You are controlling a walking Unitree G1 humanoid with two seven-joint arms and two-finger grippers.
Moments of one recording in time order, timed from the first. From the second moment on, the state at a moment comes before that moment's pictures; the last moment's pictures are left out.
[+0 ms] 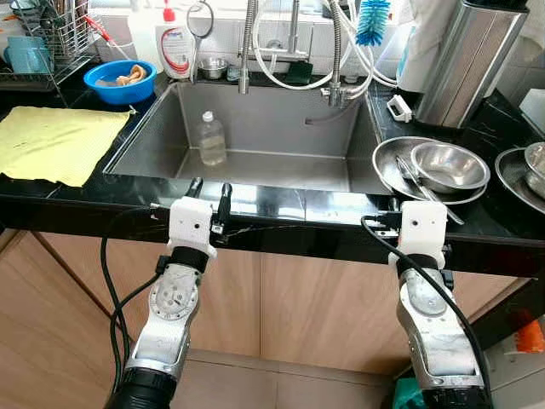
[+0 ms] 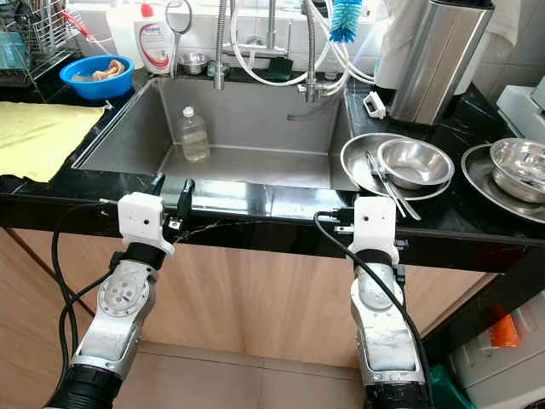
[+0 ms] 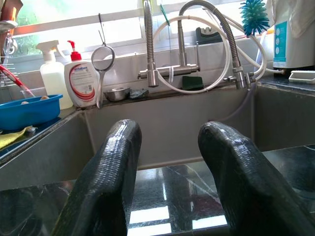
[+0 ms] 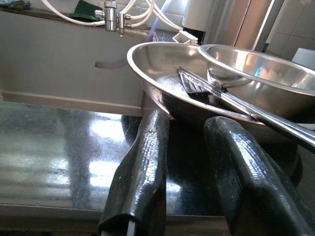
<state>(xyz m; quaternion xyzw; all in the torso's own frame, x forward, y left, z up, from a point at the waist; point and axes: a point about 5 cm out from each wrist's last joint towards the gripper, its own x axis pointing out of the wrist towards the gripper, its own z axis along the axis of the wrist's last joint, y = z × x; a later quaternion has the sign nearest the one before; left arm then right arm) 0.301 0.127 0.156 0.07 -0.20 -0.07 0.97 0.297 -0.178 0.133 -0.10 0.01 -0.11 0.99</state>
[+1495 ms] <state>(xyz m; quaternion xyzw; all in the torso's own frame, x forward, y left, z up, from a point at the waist) 0.300 0.126 0.153 0.07 -0.20 -0.08 0.97 0.294 -0.169 0.142 -0.10 -0.01 -0.13 0.99</state>
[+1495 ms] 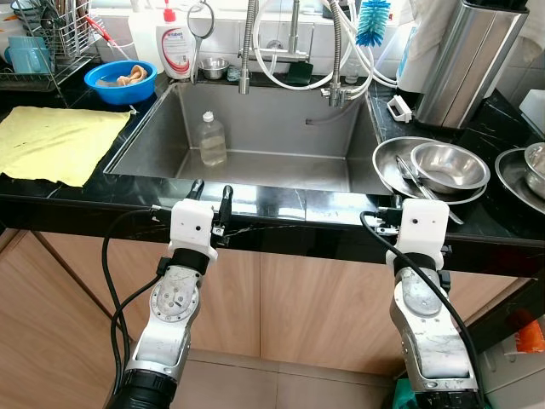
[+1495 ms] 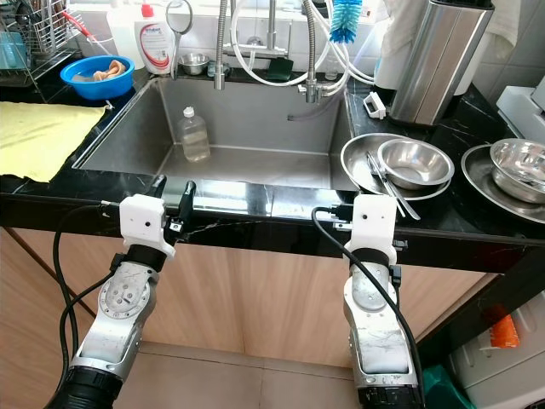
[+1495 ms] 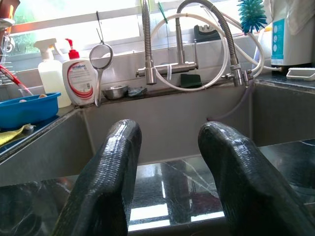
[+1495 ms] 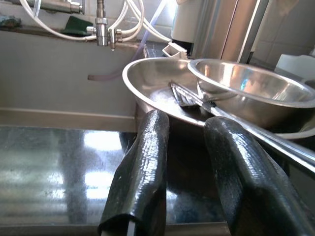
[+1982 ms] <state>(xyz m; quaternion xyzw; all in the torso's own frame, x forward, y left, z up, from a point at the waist) 0.297 0.125 0.149 0.08 -0.19 -0.08 0.98 0.279 -0.172 0.135 -0.09 0.00 -0.15 0.98</state>
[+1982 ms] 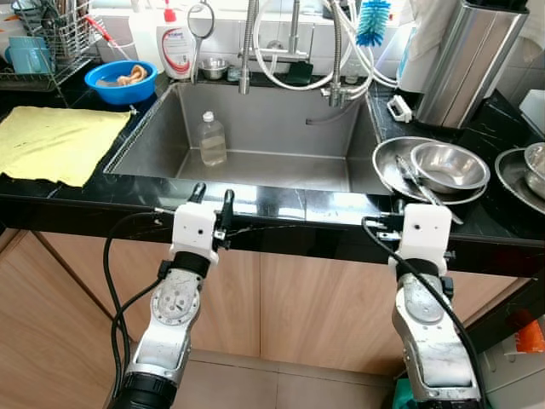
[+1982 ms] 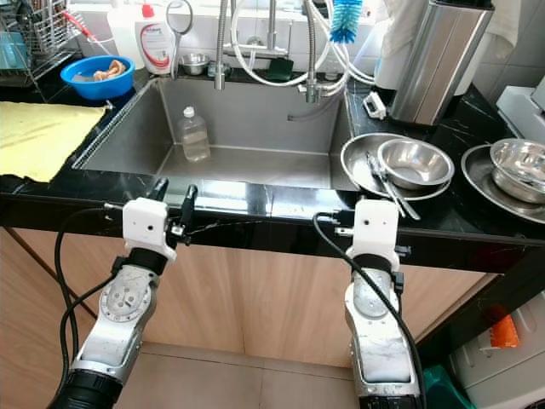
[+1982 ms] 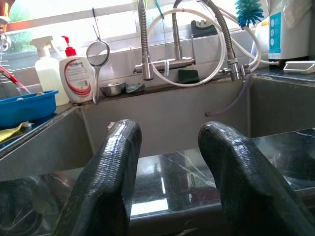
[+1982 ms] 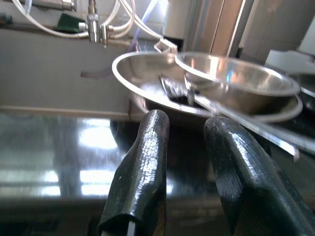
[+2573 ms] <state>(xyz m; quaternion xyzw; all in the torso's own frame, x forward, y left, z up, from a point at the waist) 0.297 0.122 0.148 0.07 -0.19 -0.09 0.98 0.271 -0.177 0.140 -0.09 -0.01 -0.17 0.98</state>
